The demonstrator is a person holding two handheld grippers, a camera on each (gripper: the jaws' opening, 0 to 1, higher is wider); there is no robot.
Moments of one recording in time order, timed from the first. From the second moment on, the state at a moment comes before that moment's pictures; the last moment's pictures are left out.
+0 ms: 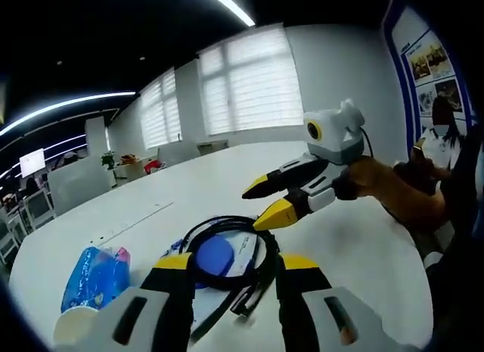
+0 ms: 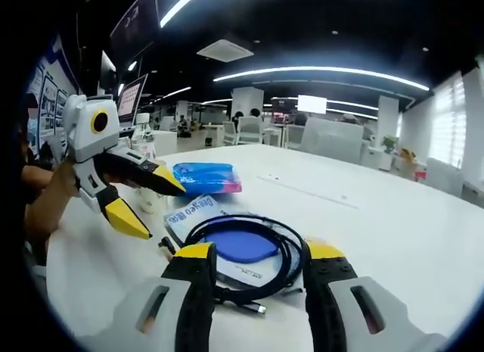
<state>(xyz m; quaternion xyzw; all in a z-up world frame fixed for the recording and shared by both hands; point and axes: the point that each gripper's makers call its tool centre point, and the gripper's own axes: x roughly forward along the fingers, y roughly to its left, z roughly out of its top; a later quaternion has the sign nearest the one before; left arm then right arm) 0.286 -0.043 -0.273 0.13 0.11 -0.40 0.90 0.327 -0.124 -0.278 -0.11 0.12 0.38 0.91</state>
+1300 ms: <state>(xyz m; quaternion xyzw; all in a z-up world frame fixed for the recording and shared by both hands) 0.289 -0.048 -0.287 0.11 0.13 -0.38 0.91 0.335 -0.128 -0.291 -0.12 0.13 0.36 0.92</state>
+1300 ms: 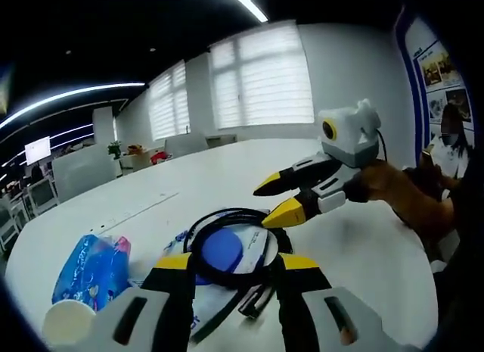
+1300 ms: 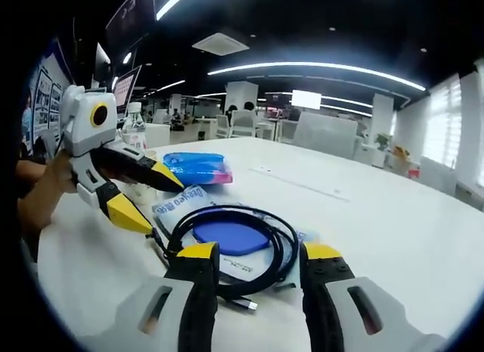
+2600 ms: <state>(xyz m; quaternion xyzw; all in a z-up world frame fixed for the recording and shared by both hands) 0.300 -0.043 -0.298 0.11 0.16 -0.37 0.91 0.345 -0.129 -0.306 -0.13 0.15 0.35 0.92</state>
